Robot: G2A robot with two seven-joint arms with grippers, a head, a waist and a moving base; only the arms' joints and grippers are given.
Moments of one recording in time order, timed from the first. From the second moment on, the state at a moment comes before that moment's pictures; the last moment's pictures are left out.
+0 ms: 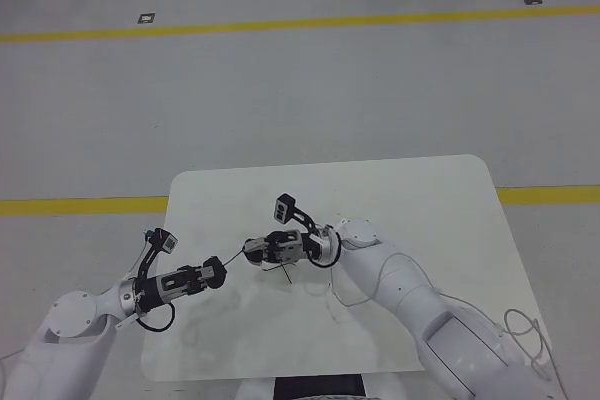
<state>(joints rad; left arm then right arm) 1.78 -0.90 -1.62 -1.66 -0.53 -0.34 -1.15 -0.86 -1.64 0.80 -0.56 0.76 -0.28 1.37</state>
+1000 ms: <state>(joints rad) 1.76 -0.92 -1.56 -1.66 -0.65 -0.34 -1.06 -0.98 -1.61 0.88 -0.73 0.77 -0.31 1.23</state>
